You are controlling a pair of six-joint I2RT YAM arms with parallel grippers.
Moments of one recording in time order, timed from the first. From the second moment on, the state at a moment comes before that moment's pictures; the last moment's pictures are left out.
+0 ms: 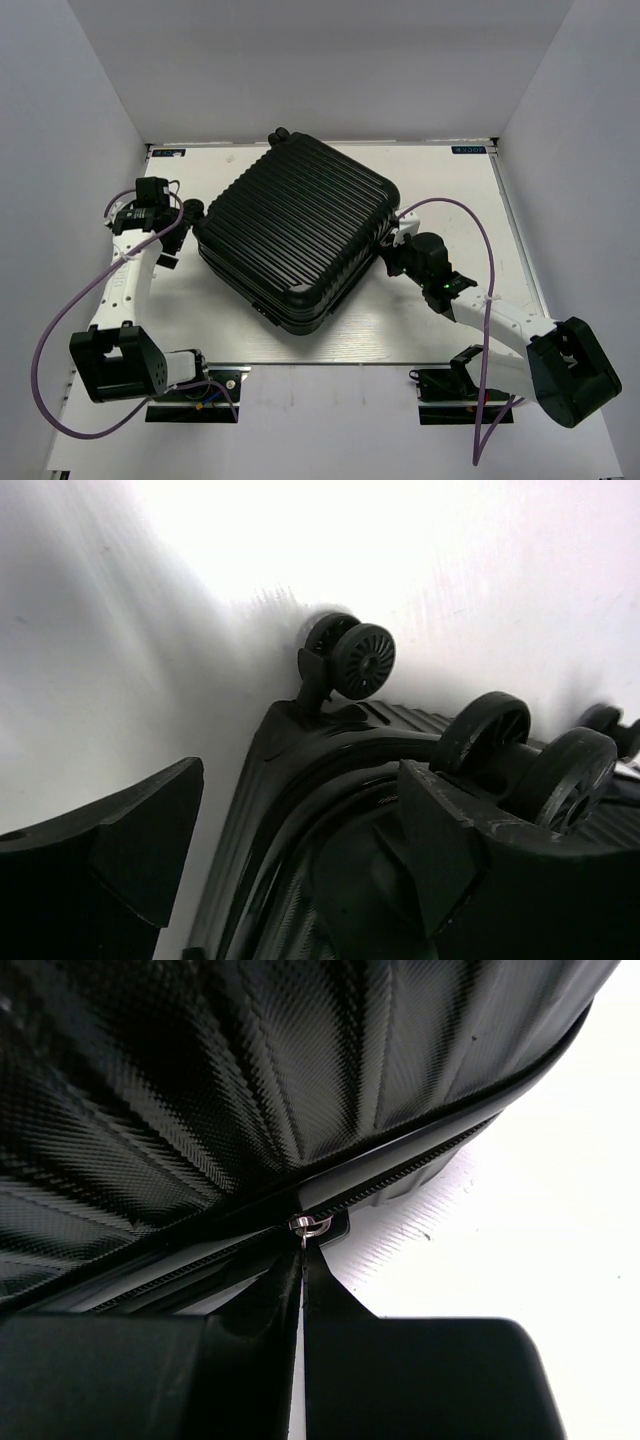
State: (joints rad) left arm 0.10 1.26 1.14 -0.93 -0.26 -1.13; right arm 0.57 1.14 0.45 0.28 0.00 0.07
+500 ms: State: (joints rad) left arm 0.08 1.14 1.18 -0.81 -0.28 -1.12; right arm 0.57 1.15 0.45 0.28 -0.01 0.05
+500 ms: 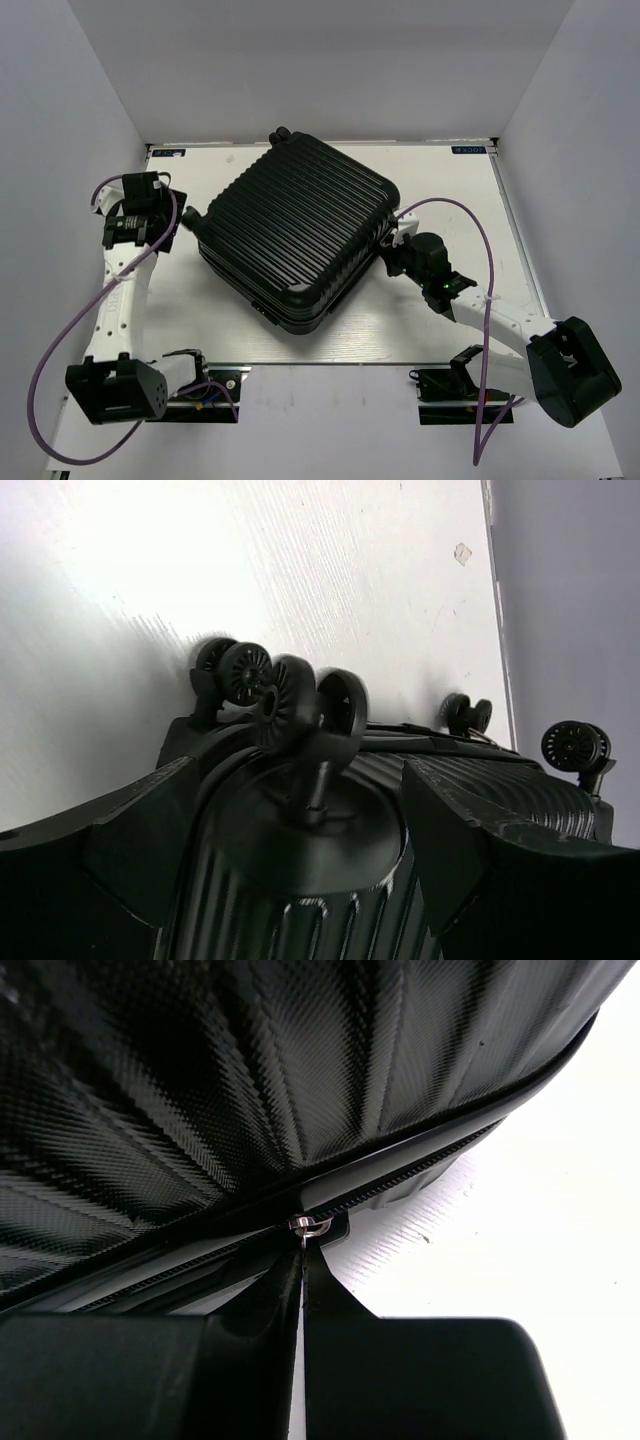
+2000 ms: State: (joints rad) left arm 0.09 1.99 1.78 -0.52 0.25 -0.57; right arm 0.28 1.35 0.54 0.44 -0.14 -0.11
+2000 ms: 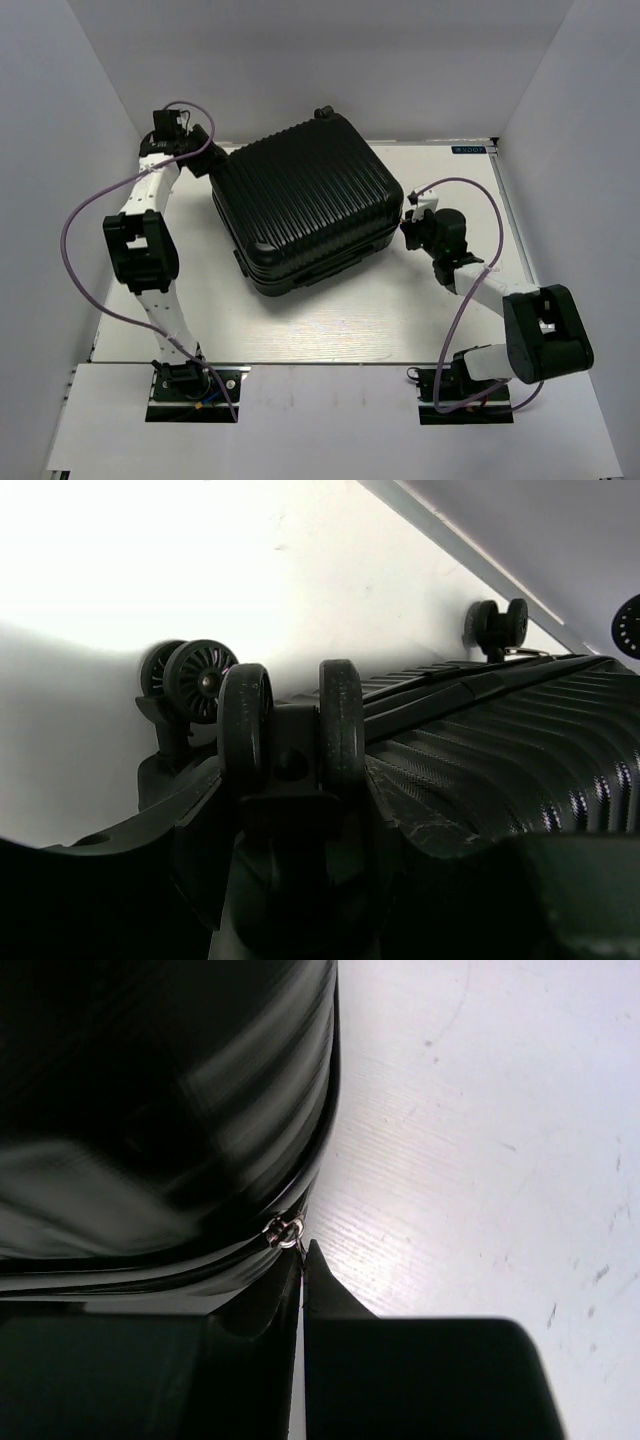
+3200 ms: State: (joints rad) left arm 0.05 2.38 2.30 -0.49 0.49 -0.39; right arm 0.15 2.31 1.46 0.84 -0.75 -0.07
